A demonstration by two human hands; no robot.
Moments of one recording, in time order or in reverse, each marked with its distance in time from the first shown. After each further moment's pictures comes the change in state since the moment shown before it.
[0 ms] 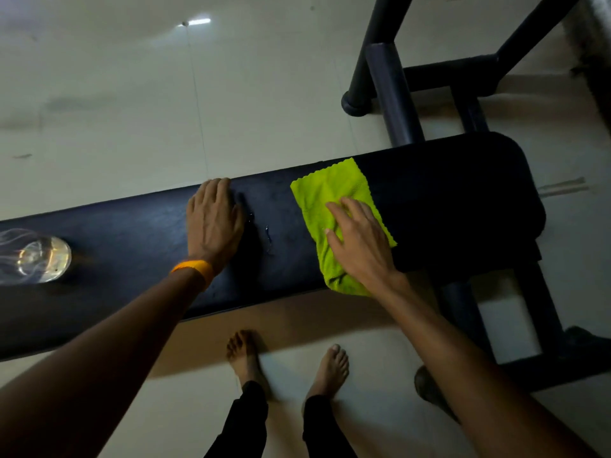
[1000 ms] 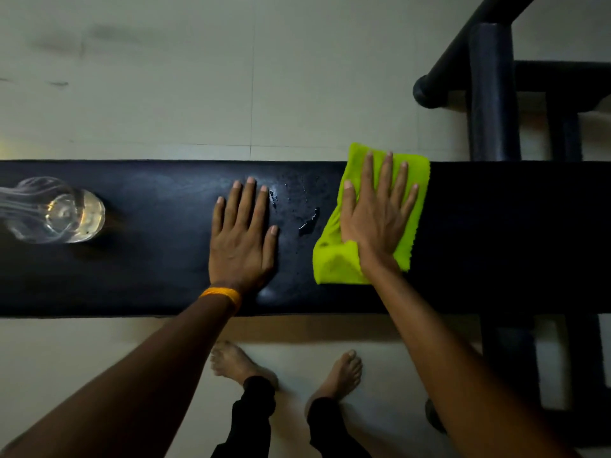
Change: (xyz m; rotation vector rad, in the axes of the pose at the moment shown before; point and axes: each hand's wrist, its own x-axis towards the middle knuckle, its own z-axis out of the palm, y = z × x) left_hand -0.047 -0.071 0.042 0.167 0.034 -0.029; right_hand 0.091 -0.073 0.098 -0.156 0.100 0.283
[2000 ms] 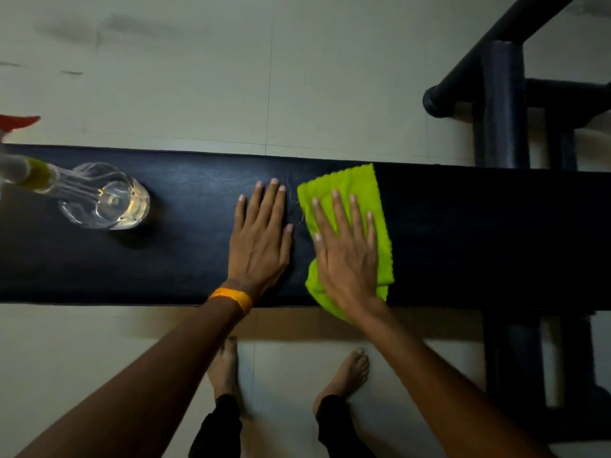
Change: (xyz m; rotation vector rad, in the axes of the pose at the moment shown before) left_hand -0.011 -0.040 -0.010 -0.105 -0.006 0.055; right_hand -0.098 -0.057 0.003 -0.076 -0.099 -0.398
